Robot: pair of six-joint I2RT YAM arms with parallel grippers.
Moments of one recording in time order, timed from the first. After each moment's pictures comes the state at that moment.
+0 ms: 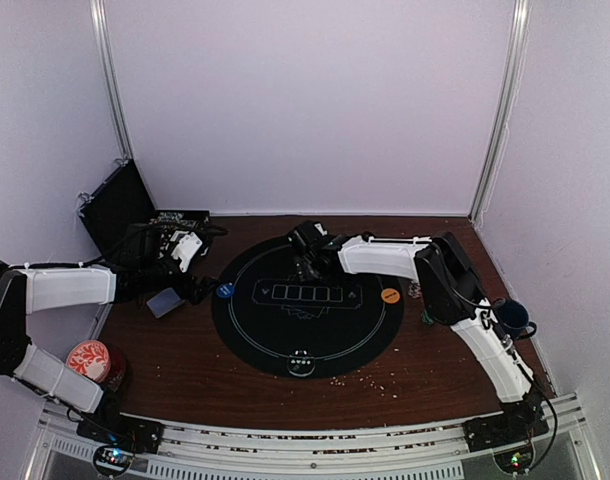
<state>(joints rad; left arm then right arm) -0.31 1.38 0.69 0.11 0.25 0.44 0.79 2.53 2.06 -0.44 0.66 0.35</state>
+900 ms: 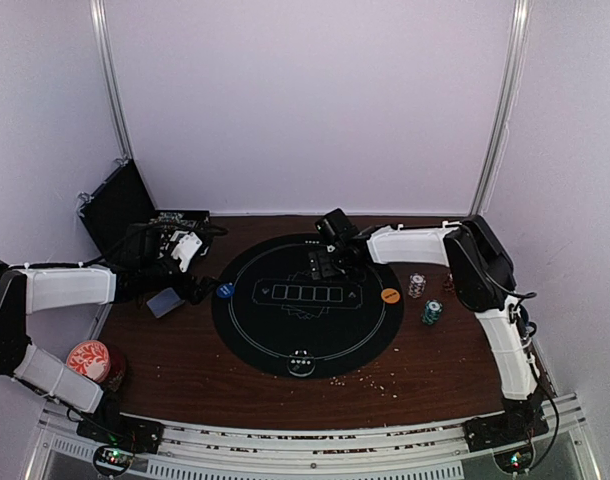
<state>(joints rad) -0.31 1.38 0.69 0.11 0.25 0.44 0.70 2.33 1.79 -0.34 0.32 0.37</state>
